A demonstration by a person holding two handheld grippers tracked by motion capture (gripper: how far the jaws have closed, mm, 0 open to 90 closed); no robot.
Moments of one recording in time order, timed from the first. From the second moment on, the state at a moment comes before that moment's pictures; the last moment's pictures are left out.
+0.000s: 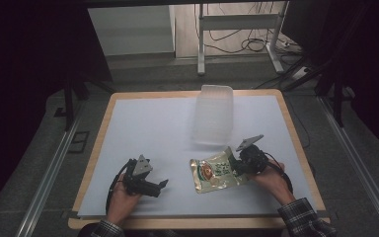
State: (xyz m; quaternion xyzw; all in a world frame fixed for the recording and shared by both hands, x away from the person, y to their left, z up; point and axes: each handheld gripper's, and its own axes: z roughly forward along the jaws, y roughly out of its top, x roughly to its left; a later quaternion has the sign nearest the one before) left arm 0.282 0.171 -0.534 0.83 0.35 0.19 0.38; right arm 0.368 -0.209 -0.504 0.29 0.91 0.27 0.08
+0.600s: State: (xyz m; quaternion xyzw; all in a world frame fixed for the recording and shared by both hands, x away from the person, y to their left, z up) left arm 0.281 0.171 -0.534 0.83 0.35 0.19 0.38; right arm 0.359 -0.204 -0.483 0.26 0.91 0.29 0.12
